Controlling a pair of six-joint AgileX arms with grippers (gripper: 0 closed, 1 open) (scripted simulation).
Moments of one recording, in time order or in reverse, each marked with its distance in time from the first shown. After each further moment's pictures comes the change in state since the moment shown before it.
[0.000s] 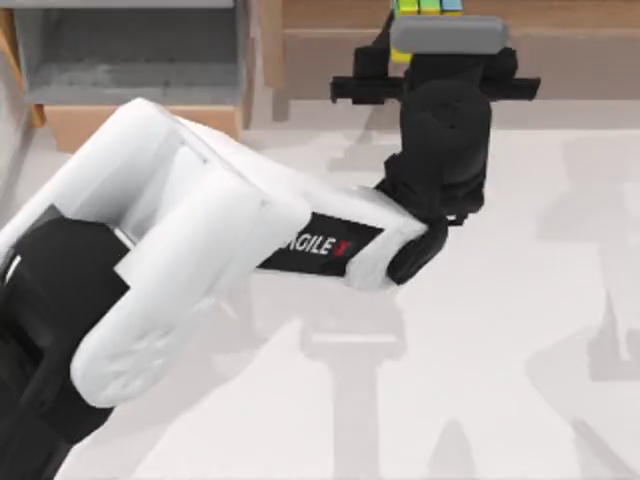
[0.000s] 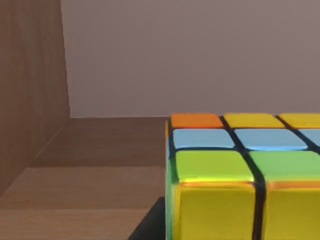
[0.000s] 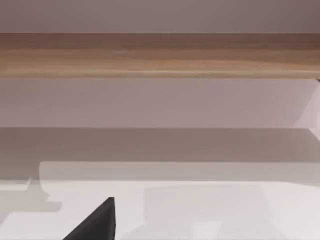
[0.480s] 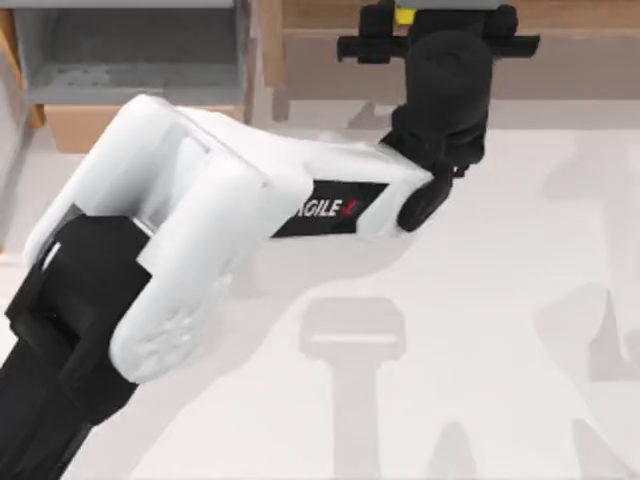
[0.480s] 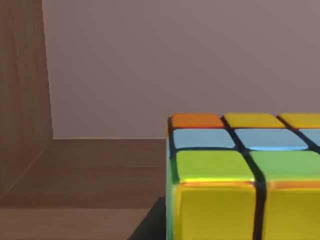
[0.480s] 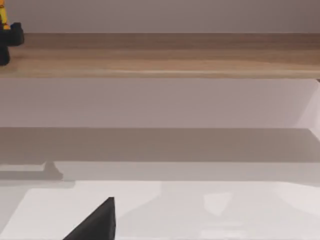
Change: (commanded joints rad) left arm 0.058 0.113 0.244 -0.130 0.059 -0.020; right arm 0.000 0.000 0.000 0.000 0.000 0.000
